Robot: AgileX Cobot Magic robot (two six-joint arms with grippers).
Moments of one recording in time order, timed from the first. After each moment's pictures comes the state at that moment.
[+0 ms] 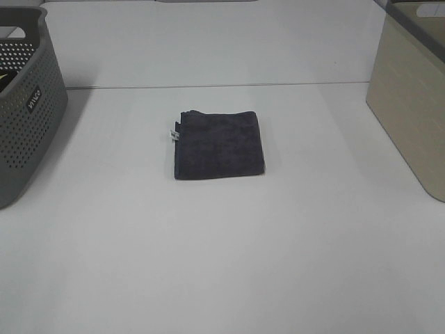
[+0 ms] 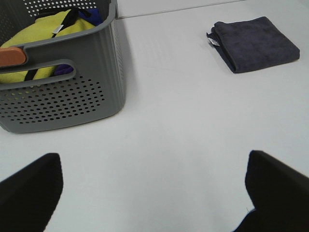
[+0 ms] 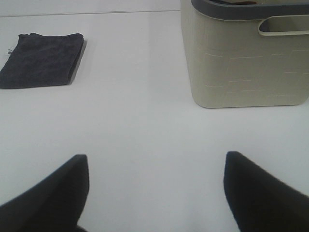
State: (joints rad) left arm -0.06 0.00 -0.50 -0.09 1.05 0.10; right arm -0.02 -0.01 -0.51 0.05 1.07 -0.06
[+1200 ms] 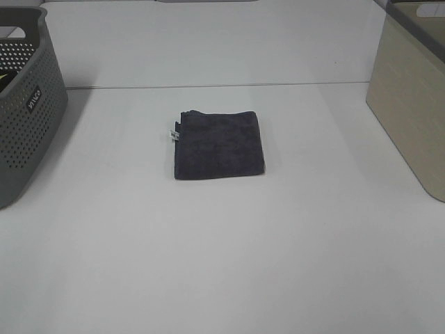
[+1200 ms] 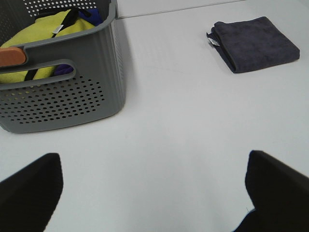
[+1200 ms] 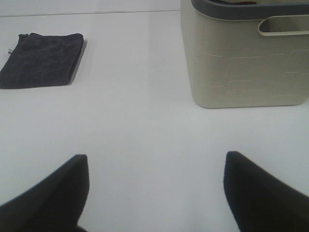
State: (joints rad) left arm -0.06 0.00 -0.50 -0.09 1.05 0.10; right arm -0.02 -0.01 -0.51 0.05 1.07 -0.06
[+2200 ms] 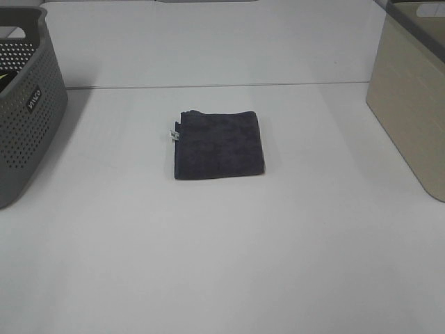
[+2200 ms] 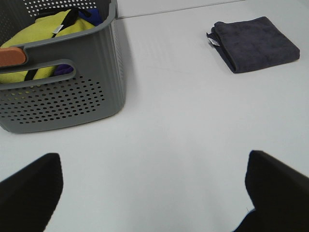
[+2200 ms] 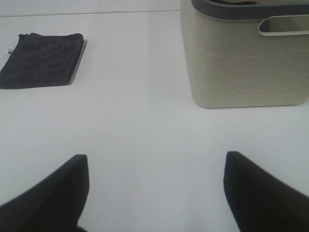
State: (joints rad) left arm -0.06 0.00 -0.50 -0.09 1.05 0.10; right arm -0.02 -0.01 -0.51 0.05 1.07 -0.06
